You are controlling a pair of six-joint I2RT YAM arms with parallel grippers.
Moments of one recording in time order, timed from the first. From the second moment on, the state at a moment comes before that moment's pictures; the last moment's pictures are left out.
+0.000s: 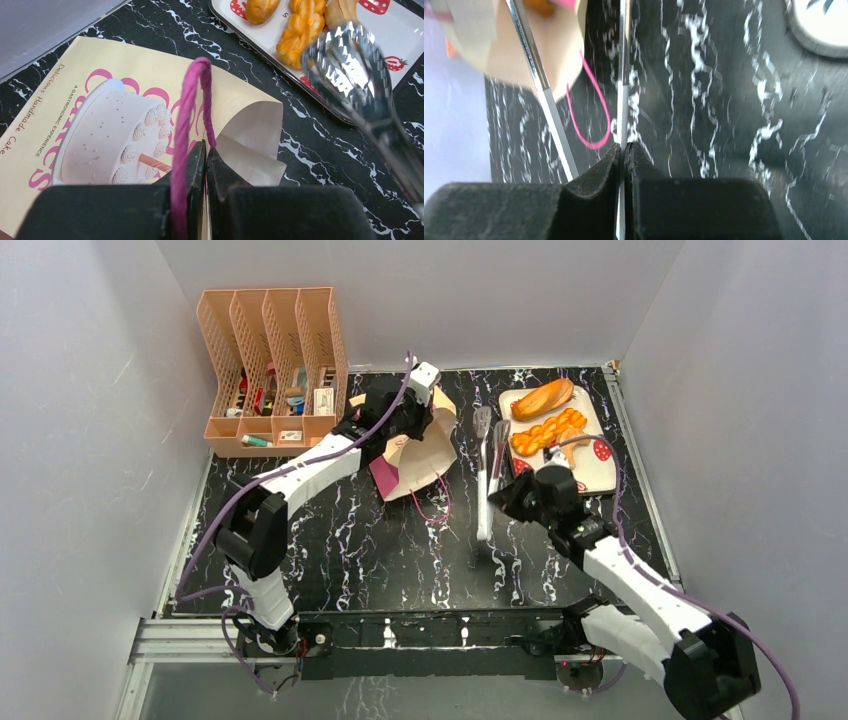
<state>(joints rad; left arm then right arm) -0.60 1.77 1.37 -0.02 0.11 0.03 0.38 0.97 0.57 -0.12 -0.04 0.81</state>
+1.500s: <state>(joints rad) -0.68 1.86 1.45 -0.07 0.05 0.11 1.11 1.12 0.65 -0.46 0.42 0.93</state>
